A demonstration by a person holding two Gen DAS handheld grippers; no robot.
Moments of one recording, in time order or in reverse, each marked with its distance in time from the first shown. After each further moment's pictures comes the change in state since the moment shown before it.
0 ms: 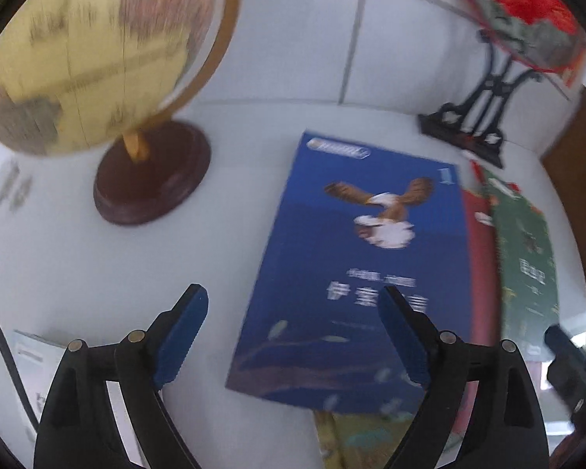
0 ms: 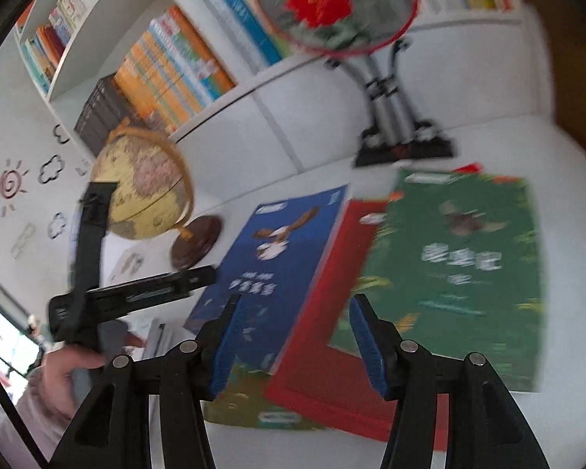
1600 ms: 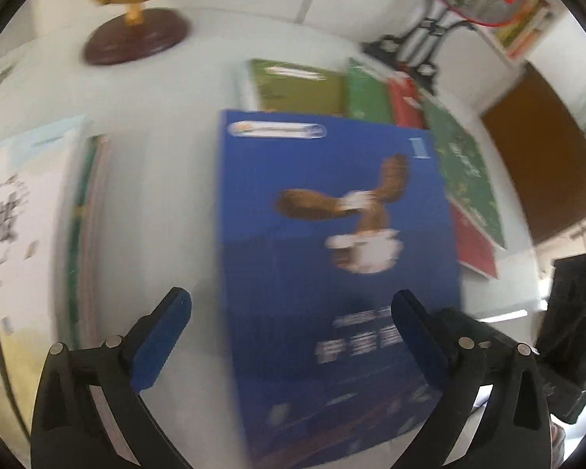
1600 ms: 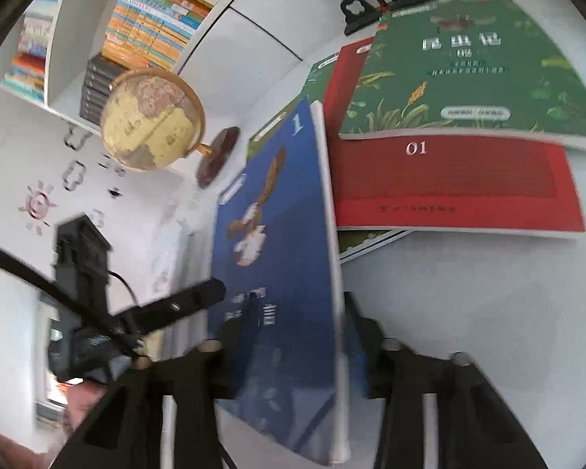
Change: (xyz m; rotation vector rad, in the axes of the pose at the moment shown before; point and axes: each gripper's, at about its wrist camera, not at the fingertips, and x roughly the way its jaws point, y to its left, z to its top) left arm -0.044 -0.001 -0.125 -0.023 0.099 -0.265; right arm 0.008 -0.014 -0.101 0.197 0.219 0.150
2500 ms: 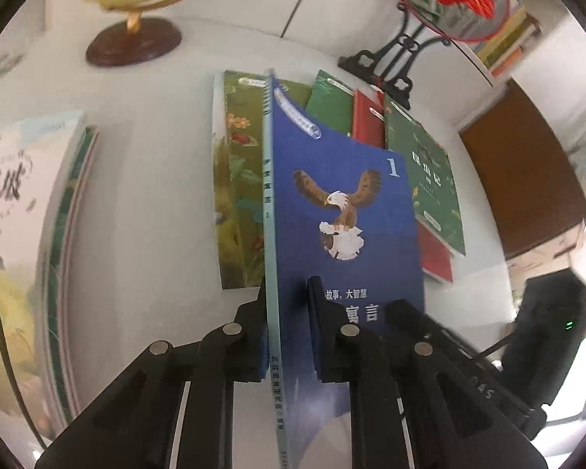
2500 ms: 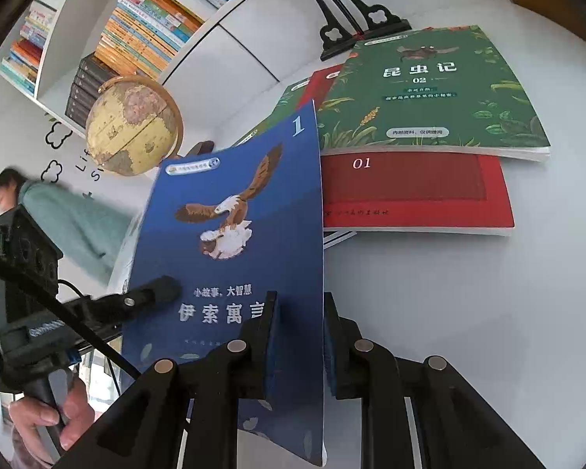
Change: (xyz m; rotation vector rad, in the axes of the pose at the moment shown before) left arm -0.022 -0.026 -0.024 -0.062 -0.053 -0.023; right arm -0.022 -0.003 -0.017 -0.027 -0.084 -0.119
